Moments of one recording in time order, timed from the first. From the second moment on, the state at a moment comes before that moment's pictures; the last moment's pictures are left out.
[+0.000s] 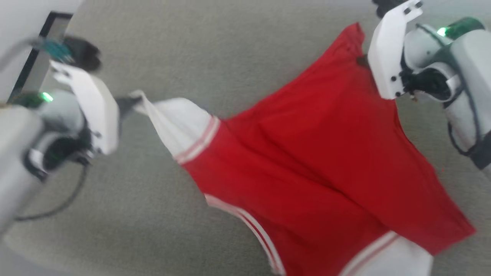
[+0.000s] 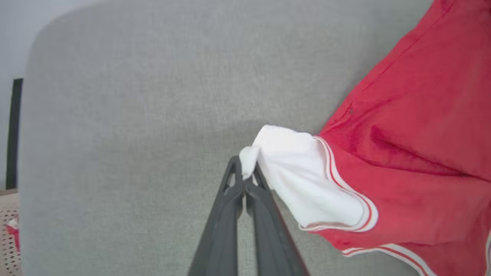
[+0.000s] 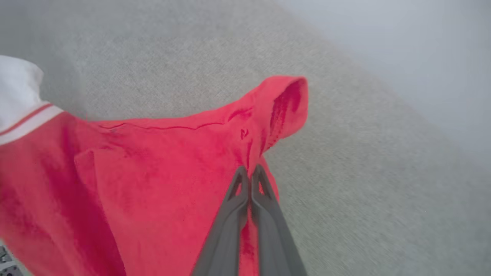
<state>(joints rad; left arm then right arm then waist) -0.94 0.79 -0.89 0.24 -1.22 0.04 0.47 -1.13 -0.41 0.70 0.59 0.80 0.13 0.82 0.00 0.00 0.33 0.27</state>
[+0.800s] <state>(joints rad) -1.39 0.87 -0.84 0.33 -1.11 0.08 0.73 -1.11 -0.50 0.53 0.30 0.85 0.13 0.79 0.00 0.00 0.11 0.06</state>
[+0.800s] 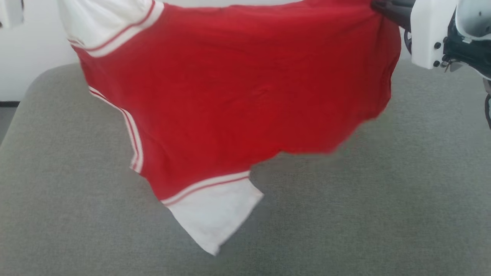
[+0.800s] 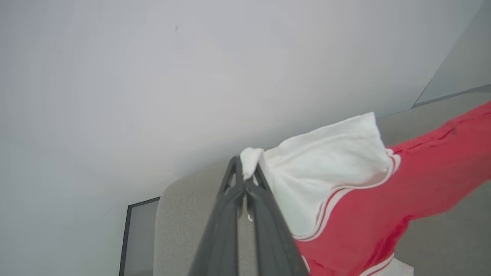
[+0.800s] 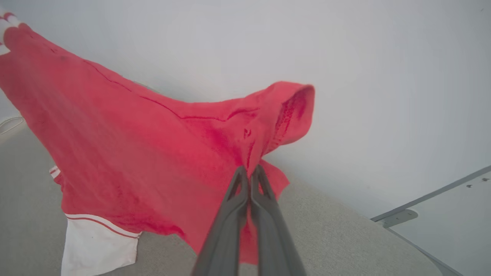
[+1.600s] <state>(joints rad) -1.84 0.63 -0.82 0.83 -0.76 -0.07 0.04 -1.42 -0.33 0.44 0.67 0.37 0.13 0.16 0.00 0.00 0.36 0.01</state>
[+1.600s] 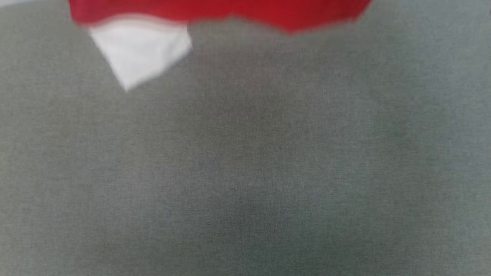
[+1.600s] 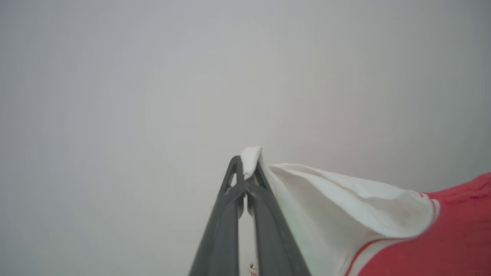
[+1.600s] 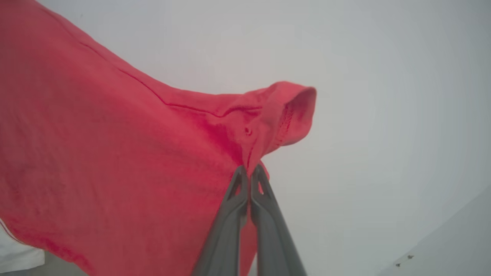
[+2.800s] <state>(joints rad) -1.08 0.91 -1.15 0.24 -1.30 -0.01 0.52 -0.86 -0.56 0.78 0.51 0.75 0.13 0.31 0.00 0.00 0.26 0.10</state>
